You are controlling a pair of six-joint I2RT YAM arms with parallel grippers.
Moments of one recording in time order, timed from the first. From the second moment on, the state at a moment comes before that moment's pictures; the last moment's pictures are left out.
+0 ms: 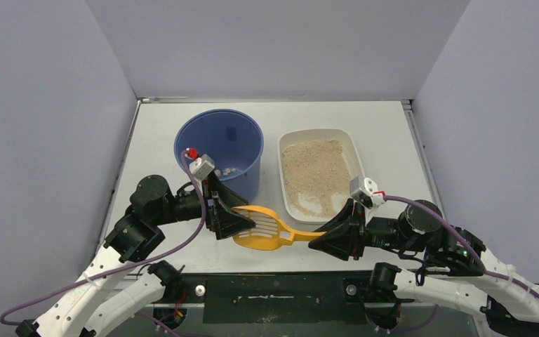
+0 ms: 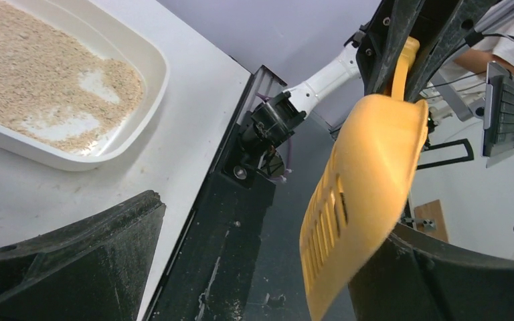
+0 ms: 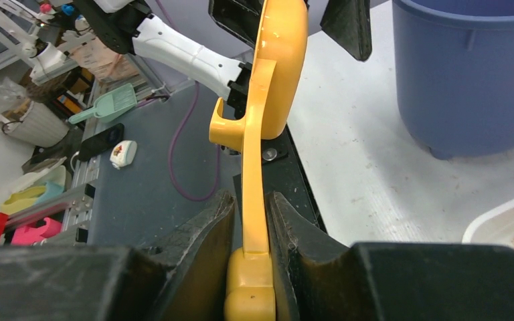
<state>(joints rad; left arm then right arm) -0.65 0.66 0.82 -0.24 0.68 -0.58 1.15 0.57 1.01 -0.55 -0.29 0.34</state>
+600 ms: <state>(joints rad) -0.65 0.58 0.63 0.05 0.78 -0.80 1.15 0.60 0.92 -0.42 -0.30 0.41</state>
